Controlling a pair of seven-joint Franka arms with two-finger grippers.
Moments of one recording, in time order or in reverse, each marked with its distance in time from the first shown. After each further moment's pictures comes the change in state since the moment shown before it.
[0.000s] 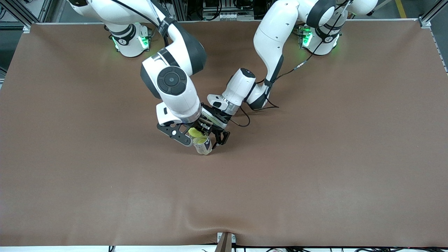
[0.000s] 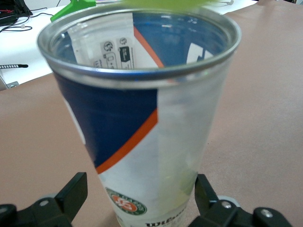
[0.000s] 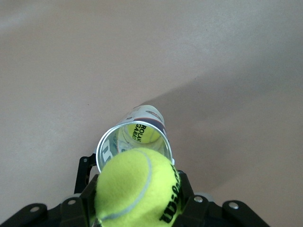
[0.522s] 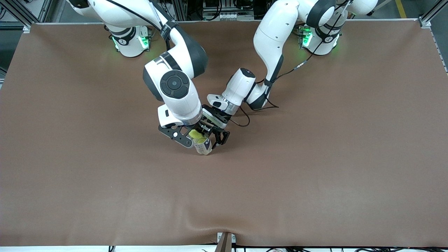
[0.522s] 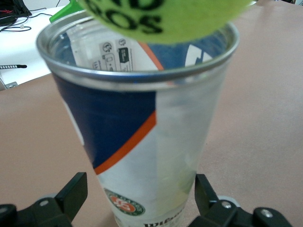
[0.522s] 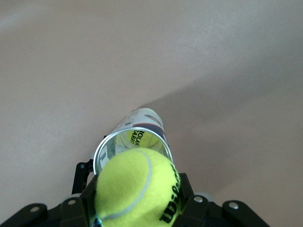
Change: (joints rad) left arm -0.002 0.000 -0.001 0.001 0.000 0.000 0.000; right arm 0.002 0.010 -0.010 0.000 -0.004 0.009 0.000
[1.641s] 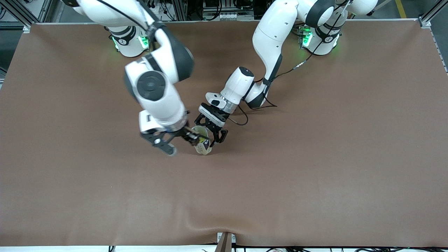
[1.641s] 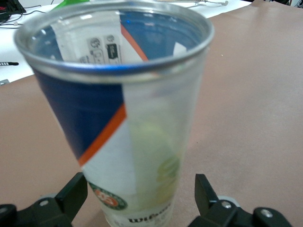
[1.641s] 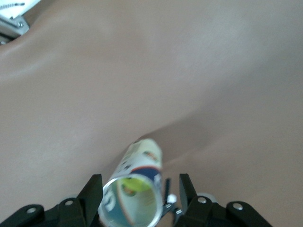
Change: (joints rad) left arm -0.005 0.000 -0.015 -0.003 -0.005 0.000 -0.004; right arm -0.089 -0.041 -0.020 0.037 0.000 -0.036 -0.103
